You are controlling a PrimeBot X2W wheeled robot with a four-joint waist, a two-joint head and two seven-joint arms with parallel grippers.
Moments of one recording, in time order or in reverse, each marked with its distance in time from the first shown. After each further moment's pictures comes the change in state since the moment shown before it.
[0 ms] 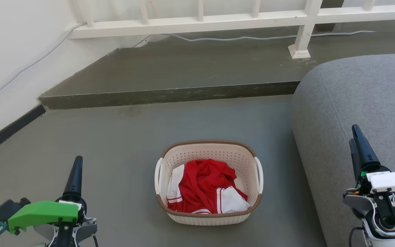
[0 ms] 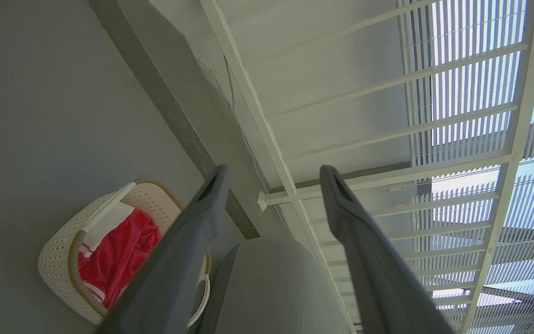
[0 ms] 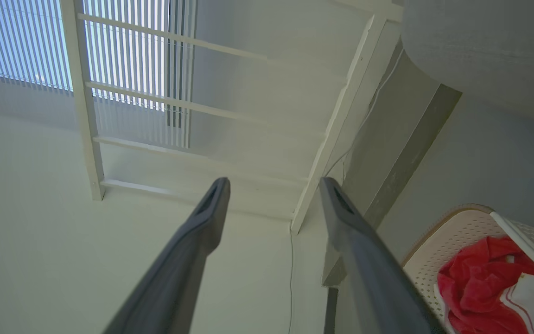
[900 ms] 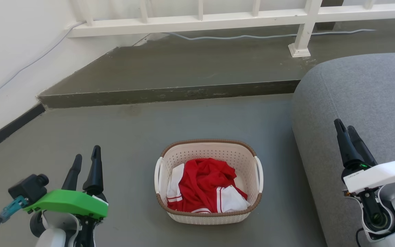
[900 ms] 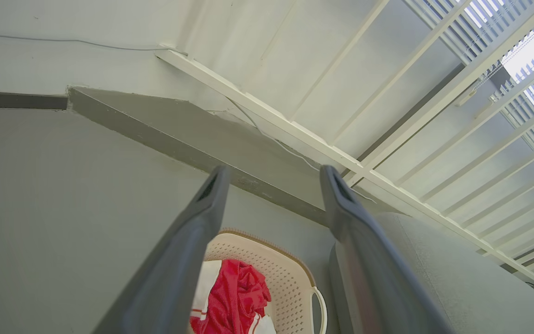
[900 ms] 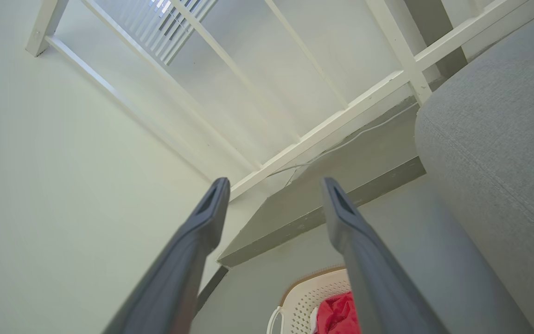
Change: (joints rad) left arm -0.021 0.025 -0.097 -0.059 0.581 0.035 -0.095; right arm -0.023 -0.128 0.163 -0.026 -0.468 0.000 -0.107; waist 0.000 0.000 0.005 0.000
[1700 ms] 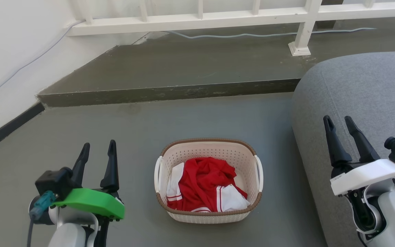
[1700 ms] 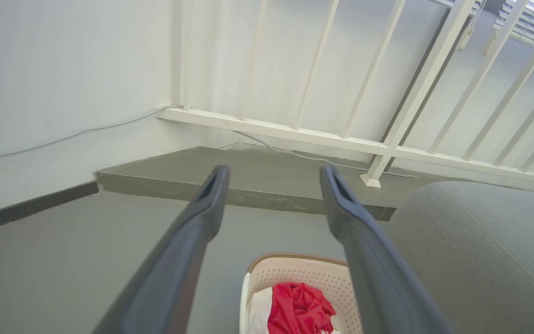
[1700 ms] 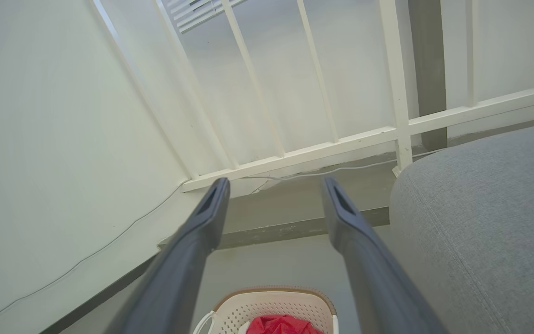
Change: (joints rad) left arm -0.009 -0.003 -0.068 -0.033 0.343 0.044 -0.080; right arm -0.019 -0.008 0.047 -0.016 -0.345 -0.035 -0.084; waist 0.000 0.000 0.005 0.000
